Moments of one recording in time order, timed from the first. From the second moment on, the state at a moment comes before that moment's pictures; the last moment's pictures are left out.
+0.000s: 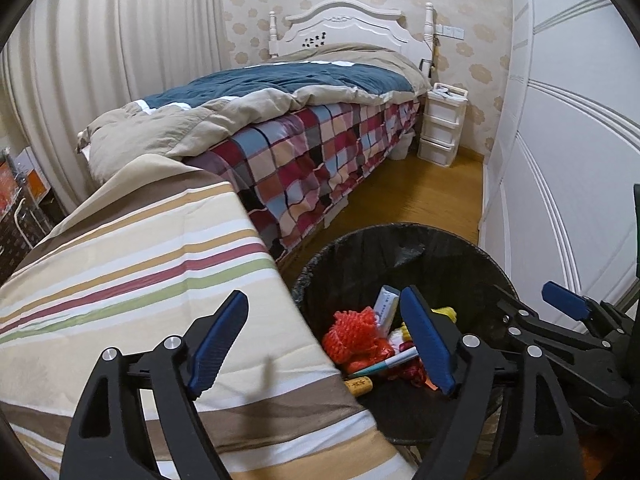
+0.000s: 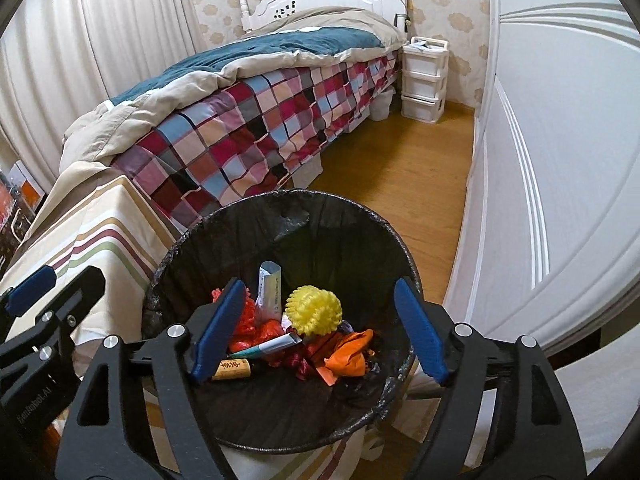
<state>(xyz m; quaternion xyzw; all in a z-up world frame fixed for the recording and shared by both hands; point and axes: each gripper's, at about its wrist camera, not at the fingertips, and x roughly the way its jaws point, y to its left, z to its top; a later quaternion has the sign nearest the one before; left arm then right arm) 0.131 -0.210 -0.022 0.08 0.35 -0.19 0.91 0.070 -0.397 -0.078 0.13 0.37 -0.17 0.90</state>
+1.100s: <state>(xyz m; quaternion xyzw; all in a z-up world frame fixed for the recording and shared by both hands) 0.086 -0.090 0.006 0.03 0.32 -0.09 0.94 0.040 -0.321 -0.035 0.08 0.32 -0.12 0.94</state>
